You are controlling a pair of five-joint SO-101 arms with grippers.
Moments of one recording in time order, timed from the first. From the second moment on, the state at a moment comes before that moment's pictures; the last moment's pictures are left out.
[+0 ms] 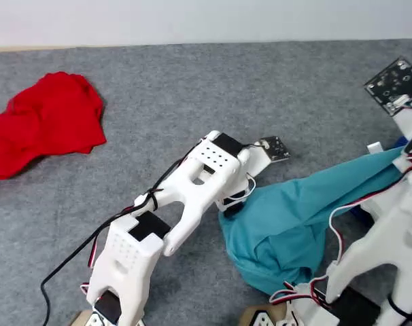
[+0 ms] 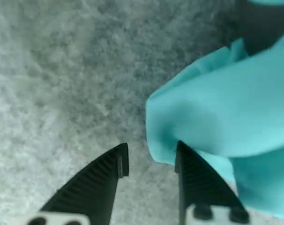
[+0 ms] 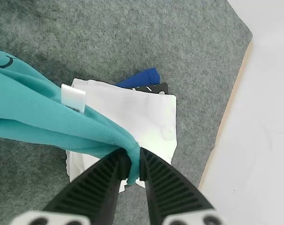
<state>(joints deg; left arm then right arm) 33.7 35.1 -14.3 84.7 -19.6 32.0 -17.6 -20.9 95.0 68.1</state>
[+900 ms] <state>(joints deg) 35.4 48.2 -33.3 97.1 -19.7 32.0 -17.6 -20.9 95.0 68.1</state>
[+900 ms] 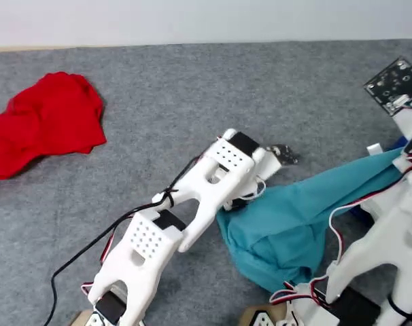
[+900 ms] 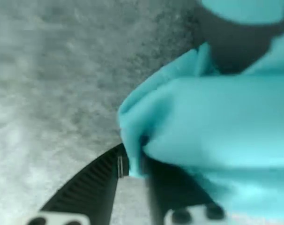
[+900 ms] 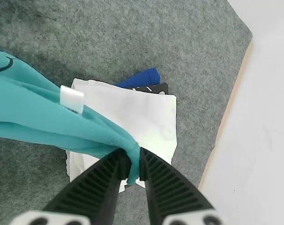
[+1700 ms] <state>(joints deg) 18.8 4.6 -53.5 99.5 -8.0 19.4 -21.7 -21.2 97.0 51.7</state>
